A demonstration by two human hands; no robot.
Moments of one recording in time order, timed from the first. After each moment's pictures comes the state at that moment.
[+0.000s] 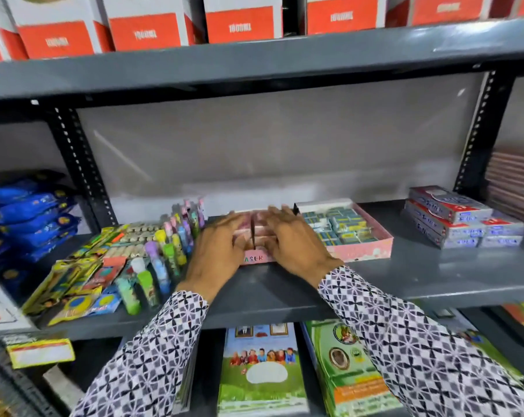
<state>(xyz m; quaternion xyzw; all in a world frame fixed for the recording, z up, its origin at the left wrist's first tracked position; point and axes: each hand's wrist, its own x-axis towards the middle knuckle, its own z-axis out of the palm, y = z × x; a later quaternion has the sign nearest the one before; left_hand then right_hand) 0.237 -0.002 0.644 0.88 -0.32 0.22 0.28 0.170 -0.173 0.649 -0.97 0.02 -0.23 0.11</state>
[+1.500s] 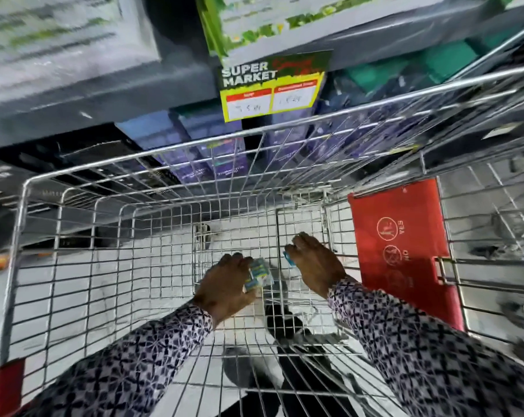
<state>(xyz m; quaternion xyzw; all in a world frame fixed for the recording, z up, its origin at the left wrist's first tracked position) -0.025 0.014 -0.070 0.83 -0.44 -0.34 0.00 -0.149 -0.193 -0.089 -0.96 0.06 0.21 0.14</state>
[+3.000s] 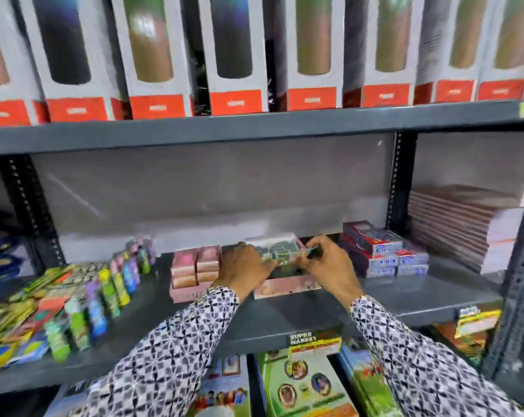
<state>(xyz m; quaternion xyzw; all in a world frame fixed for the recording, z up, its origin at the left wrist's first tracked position) 0.180 -0.158 0.674 0.92 -0.33 0.11 0.16 0.075 -0.333 0.642 -0.84 0.22 -0.34 0.37</state>
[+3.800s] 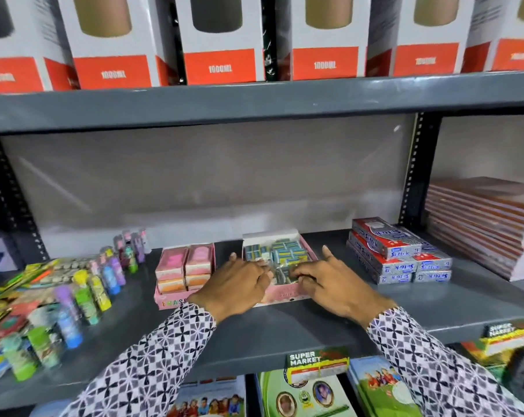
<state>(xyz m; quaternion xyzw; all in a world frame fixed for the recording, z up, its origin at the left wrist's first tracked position) 0.204 -0.155 0.649 0.88 -0.47 0.06 0.08 0.088 -0.359 0.630 -0.98 0.01 -0.16 0.14</state>
